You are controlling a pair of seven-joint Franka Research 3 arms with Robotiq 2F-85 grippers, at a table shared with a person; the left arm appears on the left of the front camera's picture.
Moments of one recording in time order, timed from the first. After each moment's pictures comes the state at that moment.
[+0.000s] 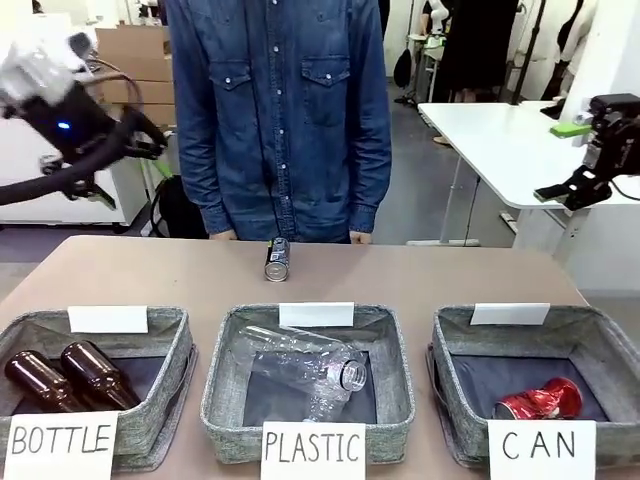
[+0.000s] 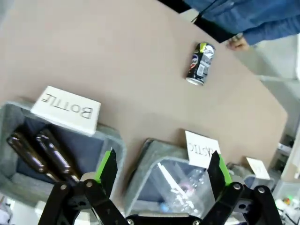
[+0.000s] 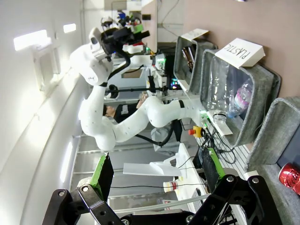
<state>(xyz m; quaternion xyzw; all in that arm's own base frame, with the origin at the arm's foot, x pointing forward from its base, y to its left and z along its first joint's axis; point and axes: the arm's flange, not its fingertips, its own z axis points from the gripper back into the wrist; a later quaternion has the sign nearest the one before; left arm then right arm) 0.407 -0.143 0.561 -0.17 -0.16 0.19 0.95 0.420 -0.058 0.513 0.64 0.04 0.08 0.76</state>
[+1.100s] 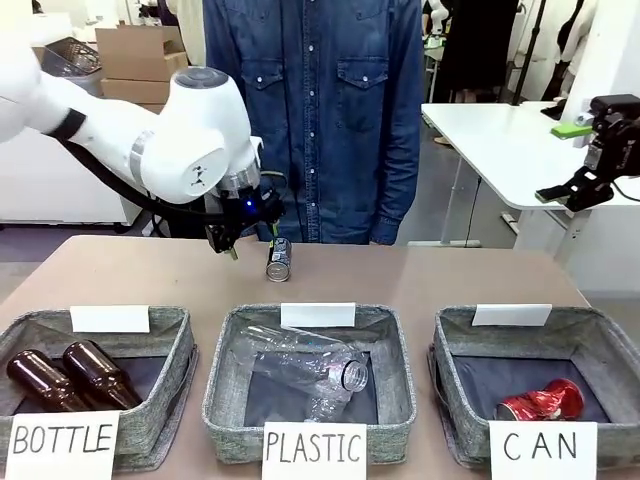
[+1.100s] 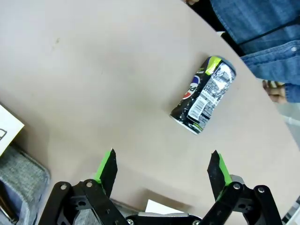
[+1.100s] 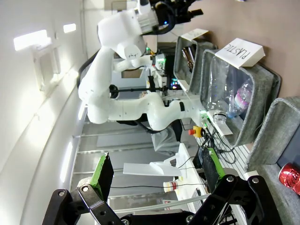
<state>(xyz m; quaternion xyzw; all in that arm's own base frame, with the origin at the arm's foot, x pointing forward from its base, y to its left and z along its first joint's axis) 0.519 -0.287 0.406 -0.08 -0.15 0.29 0.94 0.421 -0.058 0.513 0.64 0.04 0.08 0.76</state>
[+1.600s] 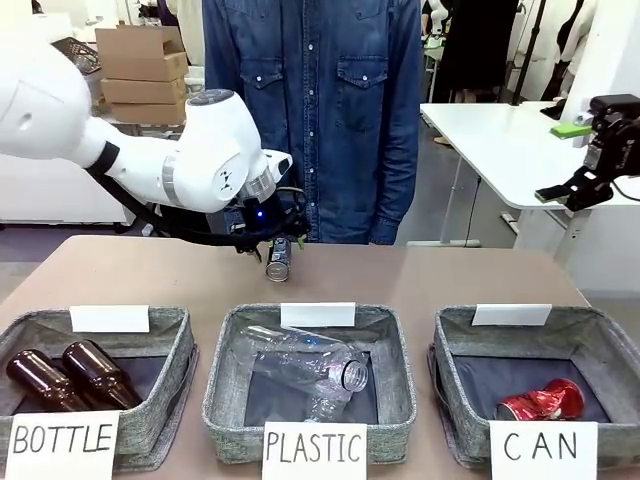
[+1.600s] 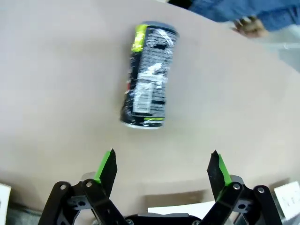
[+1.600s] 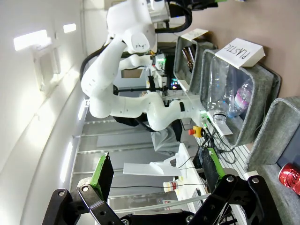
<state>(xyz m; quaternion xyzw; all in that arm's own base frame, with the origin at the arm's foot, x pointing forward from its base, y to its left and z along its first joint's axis) 0.551 -0.312 0.381 -0.14 -0.12 0.06 0.98 0.421 -0.058 0.513 0.64 0.04 0.08 0.76</state>
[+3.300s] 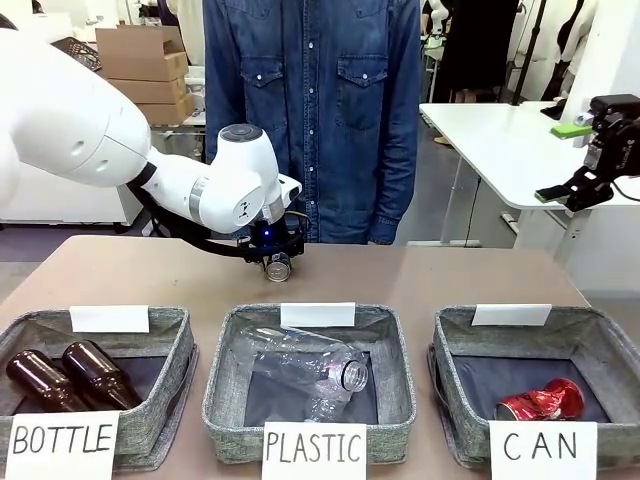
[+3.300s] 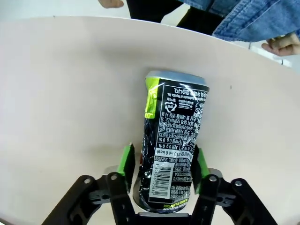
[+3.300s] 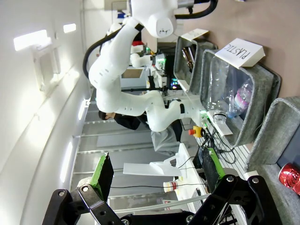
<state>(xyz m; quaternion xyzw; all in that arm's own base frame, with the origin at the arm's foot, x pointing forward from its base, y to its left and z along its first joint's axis) 0.598 -0.319 0.315 -0.06 -0.15 0.04 0.99 0.421 -0.058 0.513 0.64 0.04 0.08 0.76</state>
